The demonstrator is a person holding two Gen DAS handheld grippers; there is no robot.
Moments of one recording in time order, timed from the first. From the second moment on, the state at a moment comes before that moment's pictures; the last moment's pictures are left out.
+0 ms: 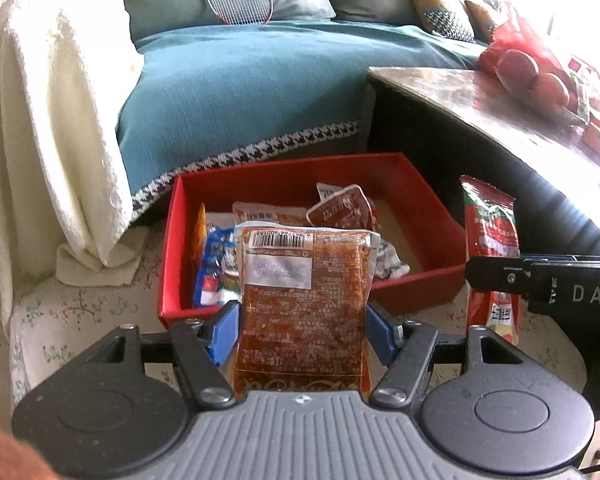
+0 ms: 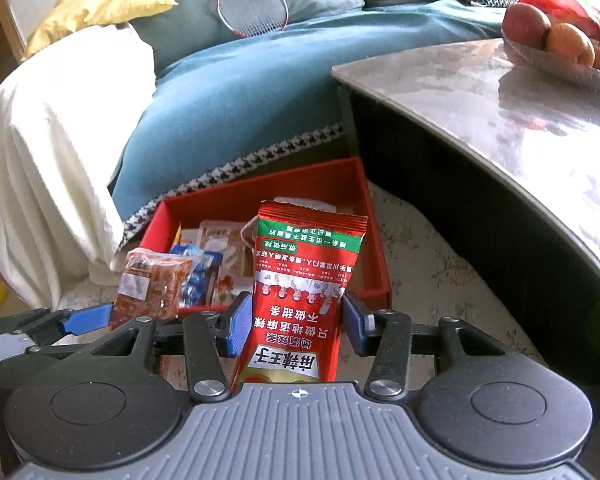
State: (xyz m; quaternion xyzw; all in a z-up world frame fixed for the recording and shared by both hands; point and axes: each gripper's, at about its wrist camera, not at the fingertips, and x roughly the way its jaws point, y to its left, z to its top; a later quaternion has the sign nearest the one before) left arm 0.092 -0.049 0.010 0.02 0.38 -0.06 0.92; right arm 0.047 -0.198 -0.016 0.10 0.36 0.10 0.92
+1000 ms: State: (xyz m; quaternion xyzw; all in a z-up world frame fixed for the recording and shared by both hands) left arm 0.172 -0.029 0.016 0.03 0.37 0.01 0.93; right arm 0.125 -0.188 -0.010 0.10 0.36 0.08 0.93
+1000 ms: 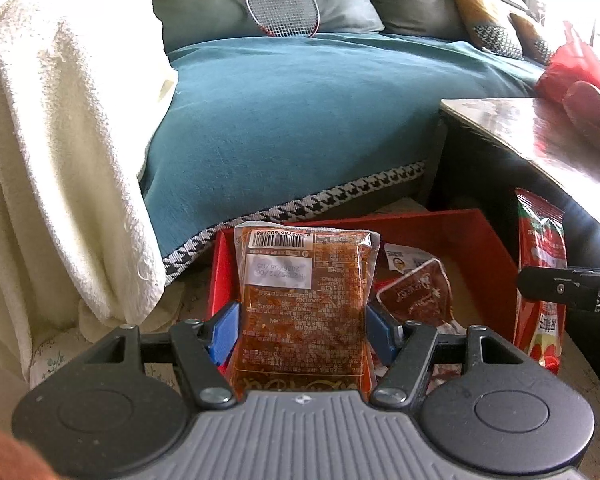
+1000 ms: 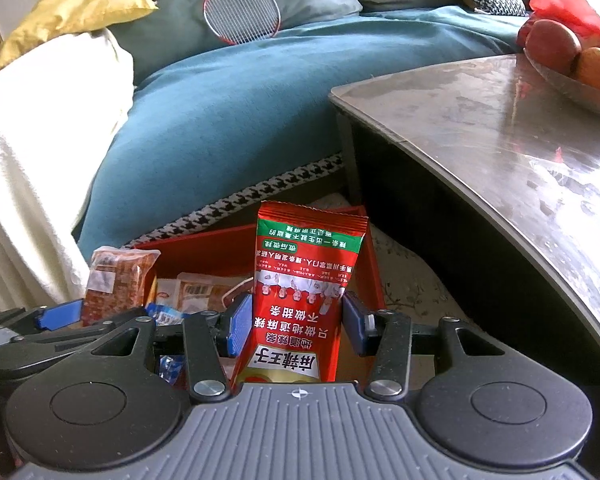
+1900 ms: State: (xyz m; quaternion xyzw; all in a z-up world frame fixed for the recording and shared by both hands) left arm 0.214 -0.035 -0.011 0.04 0.39 0.03 0.92; right arm 0.170 -0.171 -0.043 0.07 0.41 0.07 0.91
